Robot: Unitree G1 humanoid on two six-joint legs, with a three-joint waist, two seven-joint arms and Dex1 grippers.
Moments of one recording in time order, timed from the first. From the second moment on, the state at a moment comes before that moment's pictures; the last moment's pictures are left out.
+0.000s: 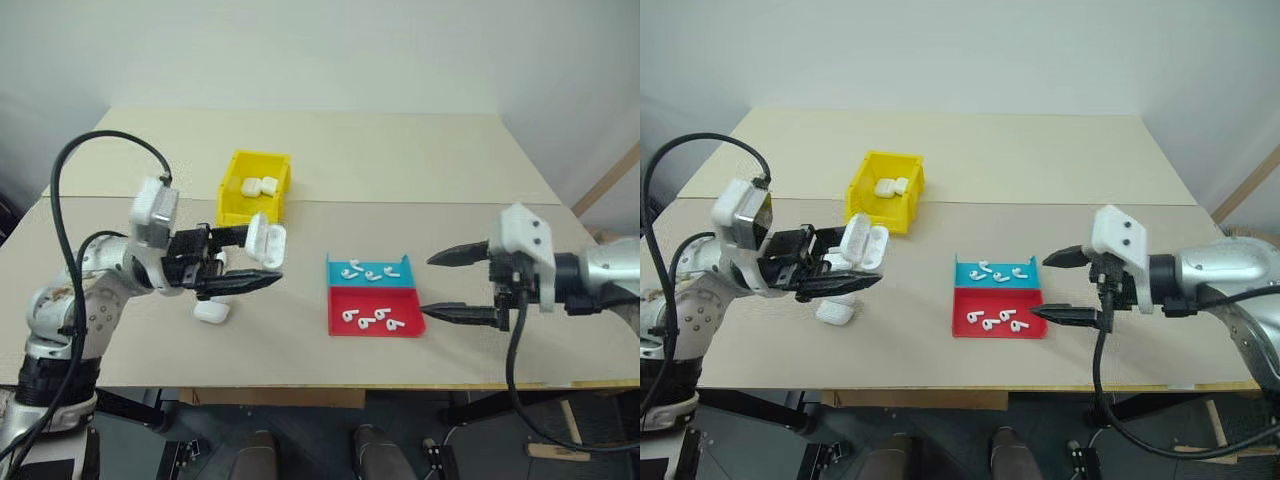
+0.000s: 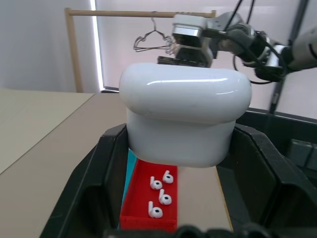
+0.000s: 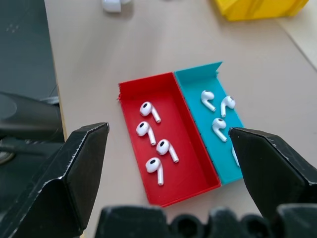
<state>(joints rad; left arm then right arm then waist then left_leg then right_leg) -0.48 0.77 0.10 -0.14 -0.89 0.47 -1.39 -0.46 -1.12 -0.04 -0.48 0.67 0.81 1.09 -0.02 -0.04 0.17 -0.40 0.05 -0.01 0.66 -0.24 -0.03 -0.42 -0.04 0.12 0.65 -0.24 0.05</state>
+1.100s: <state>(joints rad) -0.36 0.61 0.06 -0.26 -0.74 0.34 -1.34 -0.98 -0.95 0.80 -0.45 0.27 1.23 1.02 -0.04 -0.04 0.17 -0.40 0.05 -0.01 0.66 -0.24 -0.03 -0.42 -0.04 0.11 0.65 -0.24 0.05</state>
